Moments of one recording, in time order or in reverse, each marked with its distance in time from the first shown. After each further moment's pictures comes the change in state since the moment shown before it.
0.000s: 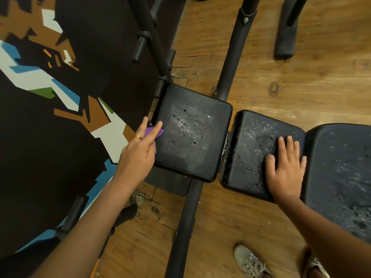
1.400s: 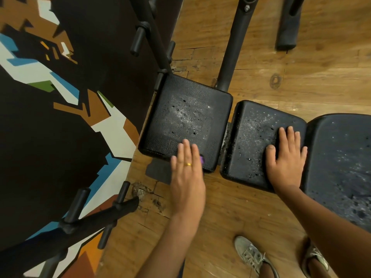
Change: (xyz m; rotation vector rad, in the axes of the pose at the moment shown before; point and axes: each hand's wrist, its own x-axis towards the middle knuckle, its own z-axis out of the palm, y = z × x) left_hand -0.071 0.090 0.112 0.196 0.220 -0.025; right_hand 0.000 0.002 0.001 0.011 0.018 -0.012
